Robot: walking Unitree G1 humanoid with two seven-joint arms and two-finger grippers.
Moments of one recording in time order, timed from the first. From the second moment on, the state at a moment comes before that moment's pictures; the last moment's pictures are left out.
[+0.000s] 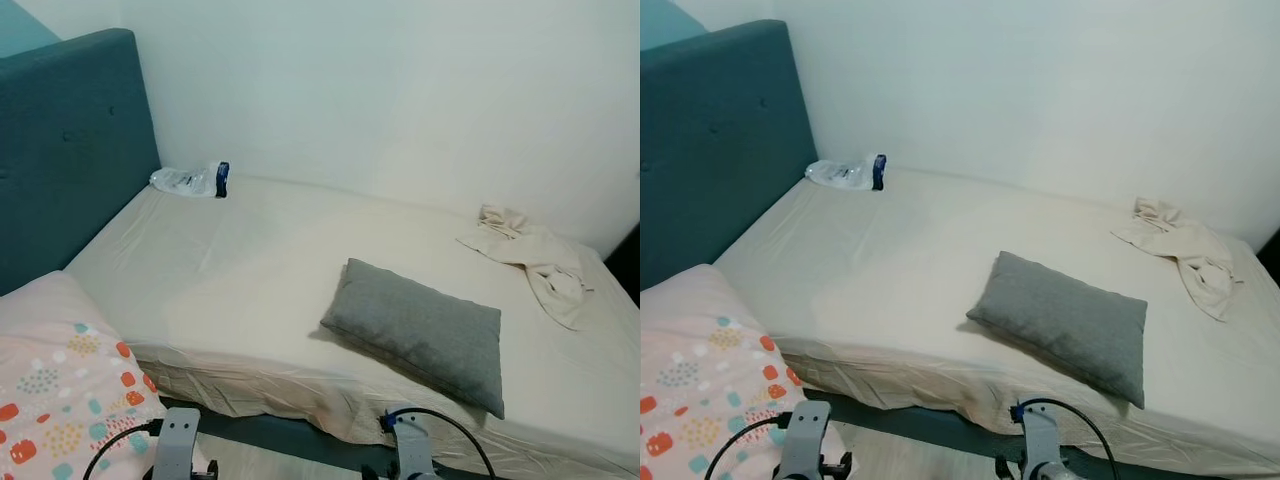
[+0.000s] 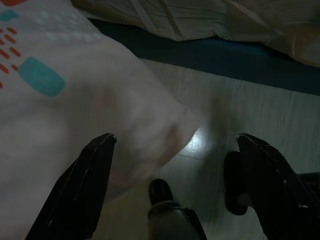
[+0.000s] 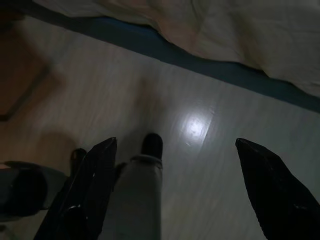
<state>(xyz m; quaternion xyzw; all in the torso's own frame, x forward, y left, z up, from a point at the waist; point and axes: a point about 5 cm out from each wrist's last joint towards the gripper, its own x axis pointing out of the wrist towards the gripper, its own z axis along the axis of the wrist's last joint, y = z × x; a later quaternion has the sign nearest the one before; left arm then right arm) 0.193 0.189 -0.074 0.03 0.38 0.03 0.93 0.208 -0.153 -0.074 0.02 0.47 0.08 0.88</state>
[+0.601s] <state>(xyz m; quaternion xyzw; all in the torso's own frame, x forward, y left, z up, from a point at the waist) 0.192 0.185 -0.075 0.03 0.38 0.03 0.92 0.239 -0.151 -0.055 0.04 0.41 0.07 0.91</state>
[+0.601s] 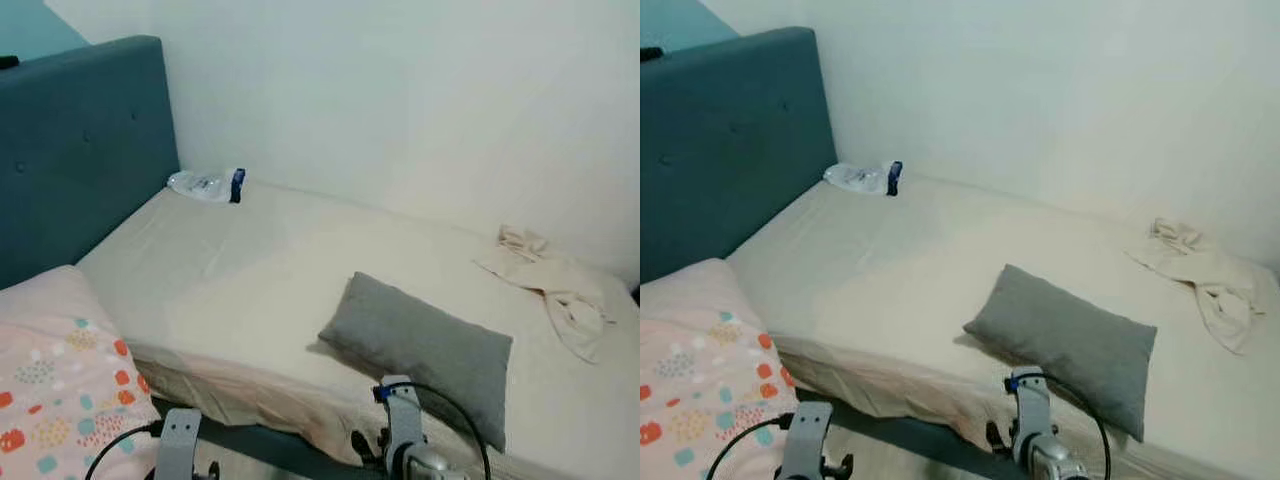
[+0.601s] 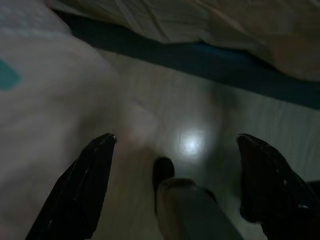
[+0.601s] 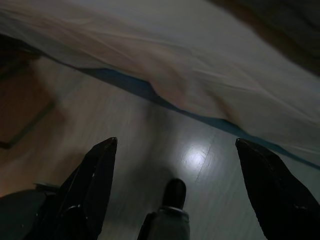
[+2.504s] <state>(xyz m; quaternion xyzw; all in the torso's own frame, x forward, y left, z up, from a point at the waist) 0.206 0.181 -0.067 -0.02 0.36 0.05 0.93 0.227 -0.153 -0.063 0.05 0.43 0.07 0.90</state>
